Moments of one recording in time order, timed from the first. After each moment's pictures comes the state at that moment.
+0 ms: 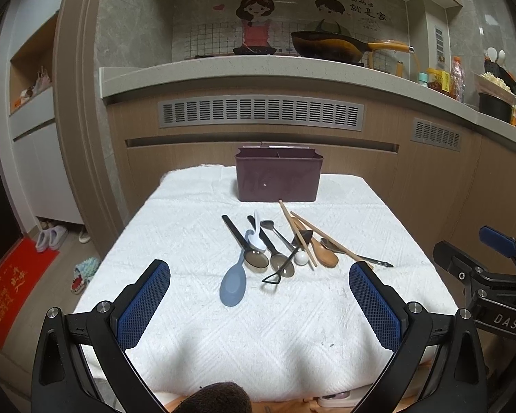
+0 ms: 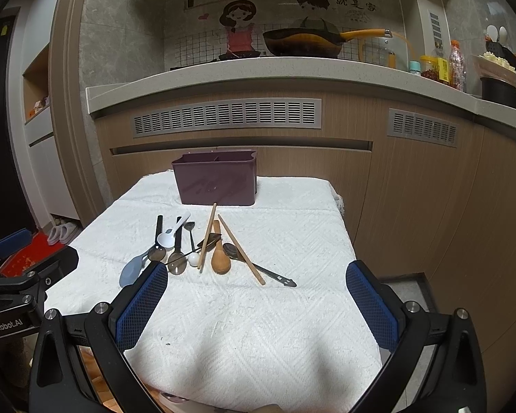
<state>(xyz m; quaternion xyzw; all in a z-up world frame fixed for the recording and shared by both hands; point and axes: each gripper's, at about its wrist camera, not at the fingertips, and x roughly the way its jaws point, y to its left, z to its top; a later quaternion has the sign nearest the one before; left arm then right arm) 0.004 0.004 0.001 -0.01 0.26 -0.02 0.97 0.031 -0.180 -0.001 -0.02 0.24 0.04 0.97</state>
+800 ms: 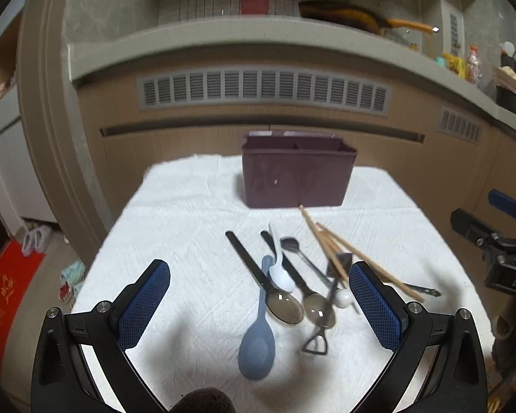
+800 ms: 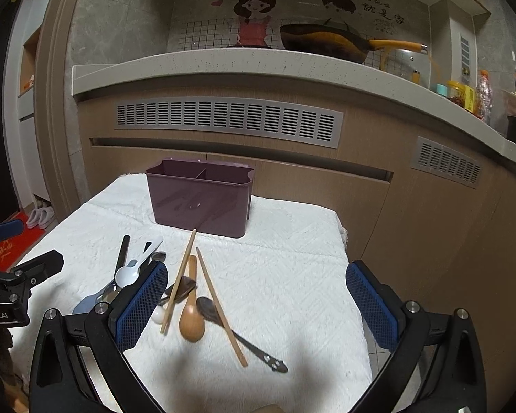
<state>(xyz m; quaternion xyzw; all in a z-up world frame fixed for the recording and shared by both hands) 0.145 0.040 -0.030 -0.01 0.31 -0.04 0.95 0.155 -0.164 0.000 -0.08 0.24 0.03 0.97</state>
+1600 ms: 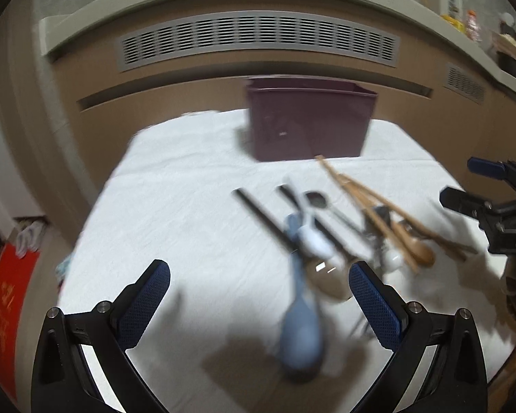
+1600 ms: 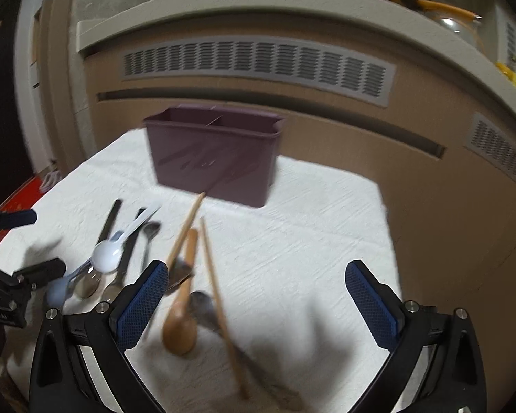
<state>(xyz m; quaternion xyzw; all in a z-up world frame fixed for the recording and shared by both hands) 0.173 0.065 -0.083 0.03 0.37 -0.05 0.93 0.218 -0.151 -0.057 -0.11 0.33 0.11 0.93</state>
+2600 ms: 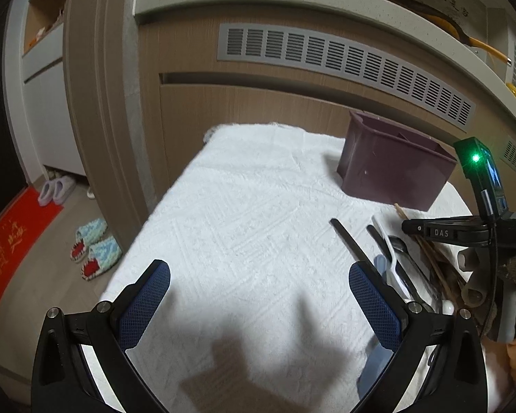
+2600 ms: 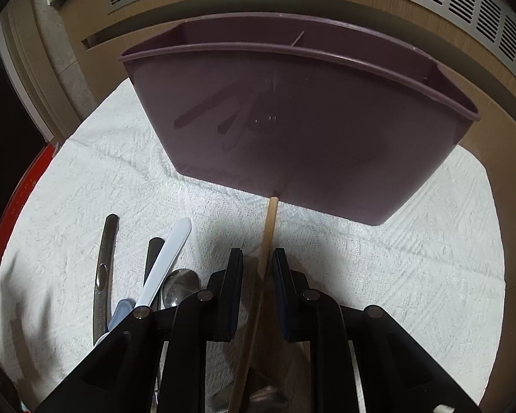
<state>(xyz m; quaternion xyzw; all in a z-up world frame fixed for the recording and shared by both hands) 0.184 0.143 -0.082 -0.08 0.34 0.04 0.94 0.357 -0.069 -0.123 -0.08 0.48 0.14 0.86</state>
